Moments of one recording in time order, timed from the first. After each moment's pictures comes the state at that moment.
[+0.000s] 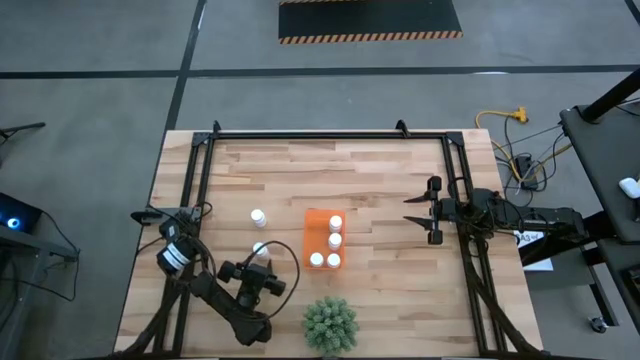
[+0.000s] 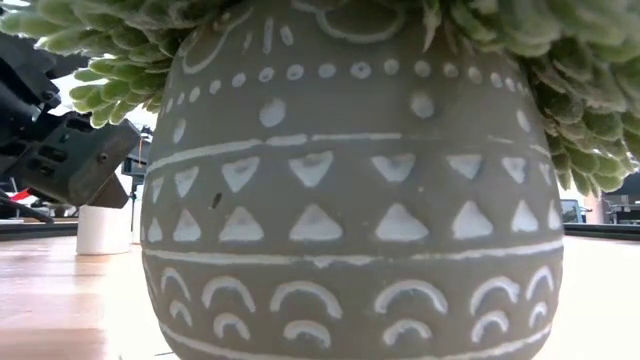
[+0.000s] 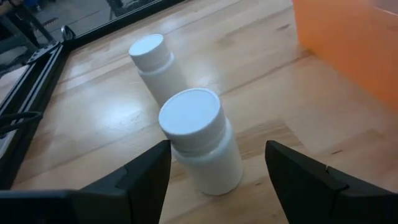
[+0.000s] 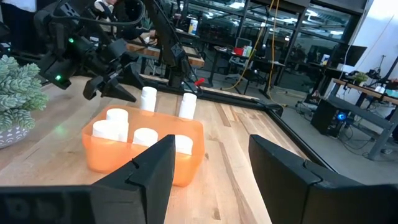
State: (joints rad) left arm -0.81 2.21 1.40 -1.57 -0.78 -2.30; right arm -0.07 0.03 0.01 0.01 -0.02 -0.18
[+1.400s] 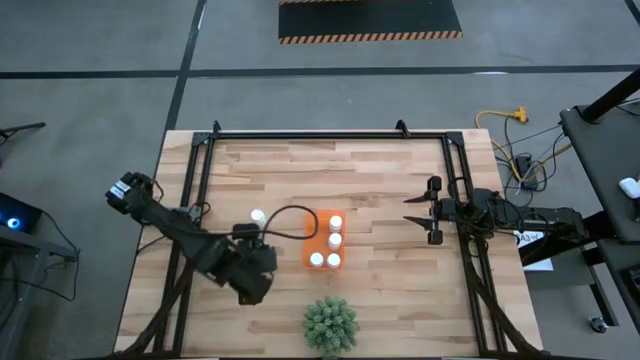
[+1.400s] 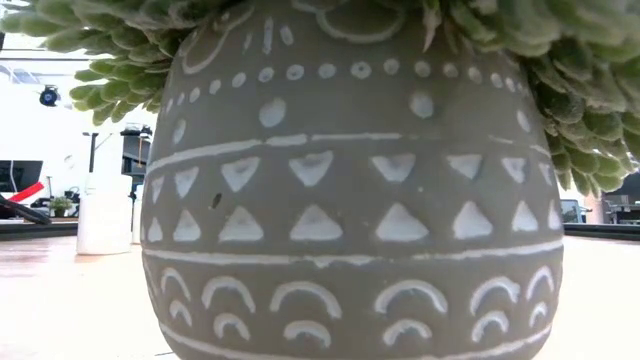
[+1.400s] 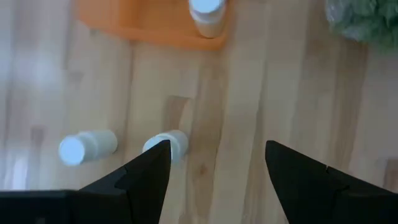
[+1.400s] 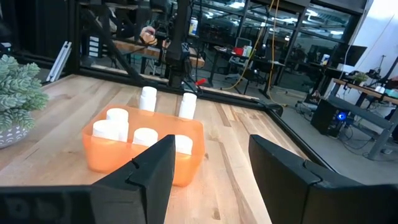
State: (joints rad) left arm -0.60 1.54 1.47 -1.26 -0.31 -0.70; right arm -0.07 0.03 0.01 0.01 -0.02 -0.18
